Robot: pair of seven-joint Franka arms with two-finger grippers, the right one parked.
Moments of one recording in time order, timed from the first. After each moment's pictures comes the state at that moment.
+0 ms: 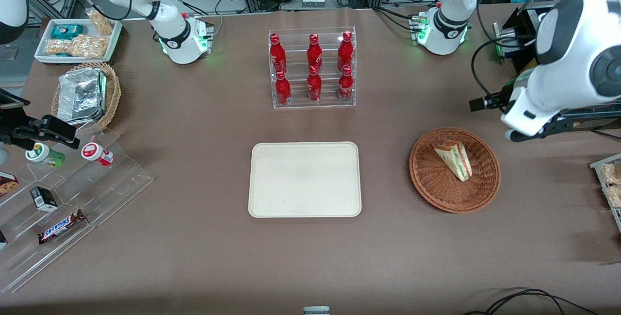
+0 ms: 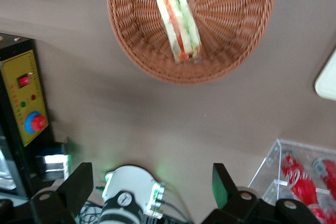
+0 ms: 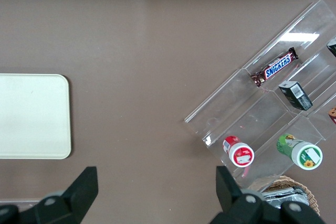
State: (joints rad) arm 0.17 0.10 -0.32 -1.73 0.02 1.46 -0.40
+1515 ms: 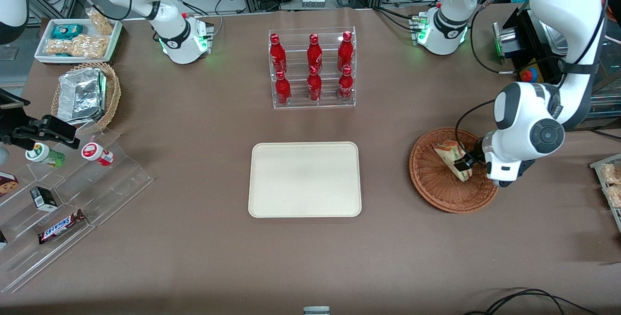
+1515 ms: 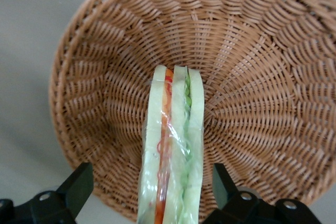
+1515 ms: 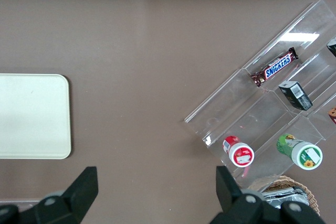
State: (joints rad) arm 0.22 0.33 -0.30 -2.06 0.07 2.17 -0.79
